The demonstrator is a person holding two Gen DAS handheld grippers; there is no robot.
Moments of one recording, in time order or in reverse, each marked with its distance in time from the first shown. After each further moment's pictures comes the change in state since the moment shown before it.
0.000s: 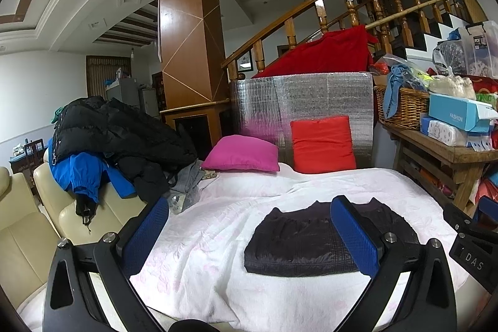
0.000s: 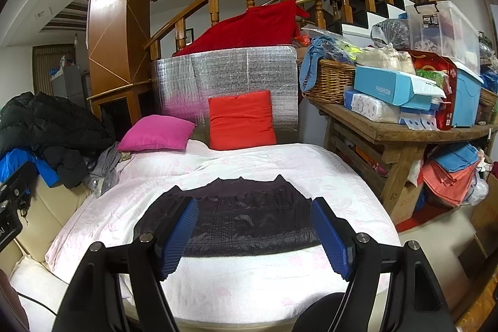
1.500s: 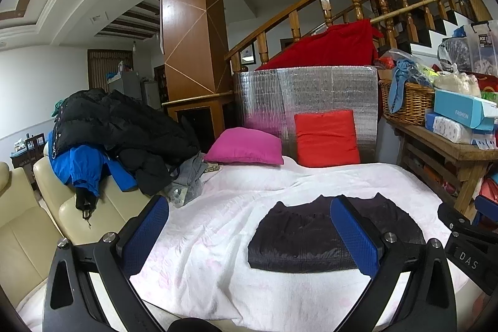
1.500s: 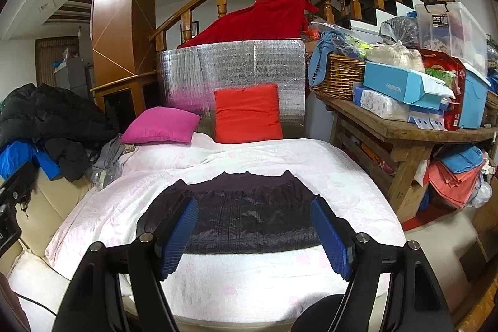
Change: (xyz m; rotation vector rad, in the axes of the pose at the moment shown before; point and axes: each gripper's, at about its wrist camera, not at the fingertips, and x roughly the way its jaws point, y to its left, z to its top) left arm 0.019 0.006 -0.005 -0.010 0.039 0.009; right arm 0.018 0.020 0.000 -0.022 0.034 0.017
